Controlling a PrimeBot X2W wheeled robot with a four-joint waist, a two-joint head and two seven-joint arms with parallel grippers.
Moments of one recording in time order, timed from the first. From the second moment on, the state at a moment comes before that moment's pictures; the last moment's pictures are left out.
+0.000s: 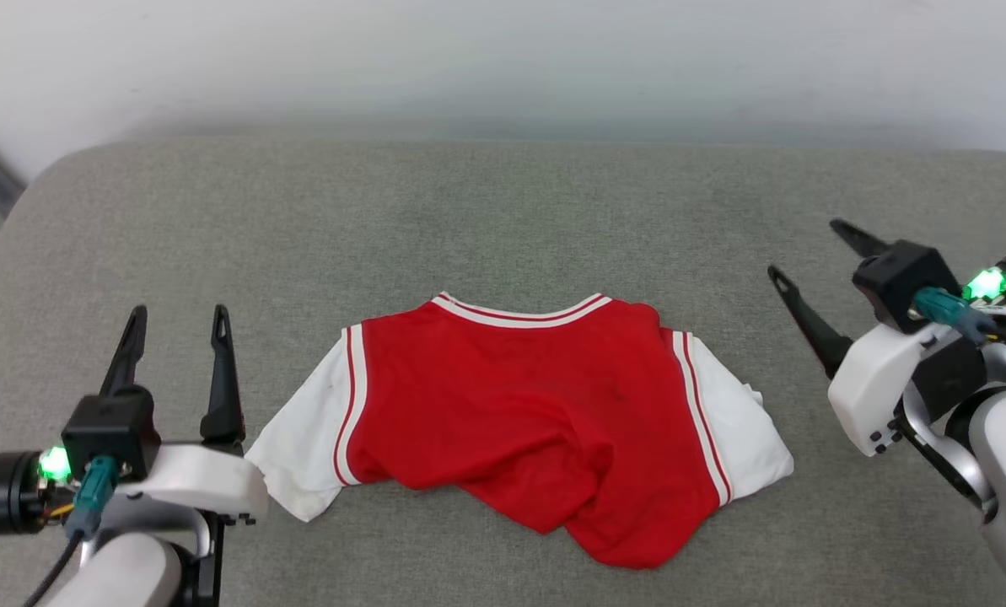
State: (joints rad) left arm -0.27 0.67 -0.56 -0.01 -0.65 0.52 -0.26; right arm -0.45 -0.49 0.37 0.08 0.14 0.13 0.18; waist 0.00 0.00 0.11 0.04
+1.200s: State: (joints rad) left arm -0.09 0.24 -0.17 0.00 -0.20 0.23 -0.26; right arm -0.73 -0.62 0.94 0.40 0.69 0.13 0.47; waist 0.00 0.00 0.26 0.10
